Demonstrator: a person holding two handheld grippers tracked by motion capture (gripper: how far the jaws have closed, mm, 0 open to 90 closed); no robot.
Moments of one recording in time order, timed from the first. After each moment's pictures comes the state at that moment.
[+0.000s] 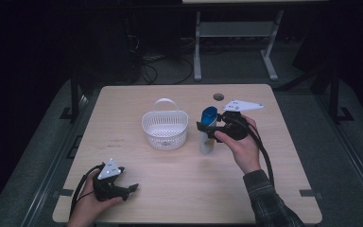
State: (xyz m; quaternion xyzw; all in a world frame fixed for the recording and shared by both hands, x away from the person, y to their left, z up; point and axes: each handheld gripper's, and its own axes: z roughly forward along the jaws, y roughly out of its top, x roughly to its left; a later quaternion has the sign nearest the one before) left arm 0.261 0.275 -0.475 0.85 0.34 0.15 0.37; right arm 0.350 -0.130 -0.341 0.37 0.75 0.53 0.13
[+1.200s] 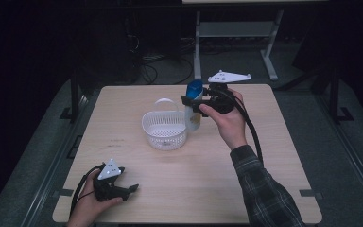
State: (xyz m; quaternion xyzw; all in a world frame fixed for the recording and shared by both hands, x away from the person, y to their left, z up) left arm 0.261 0.275 -0.475 0.85 0.34 0.15 0.37; right arm 0.389 -0.092 -0.285 0.34 0.74 0.56 0.14
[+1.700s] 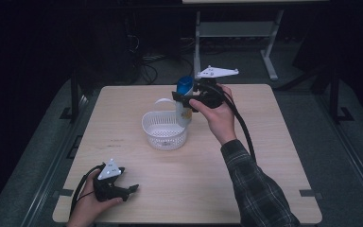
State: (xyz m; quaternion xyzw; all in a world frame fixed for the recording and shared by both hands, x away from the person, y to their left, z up) left arm 0.261 0.275 -0.475 0.85 0.34 0.14 0.37; right arm 0.405 -0.068 -0.284 0.33 0.74 0.57 0.14
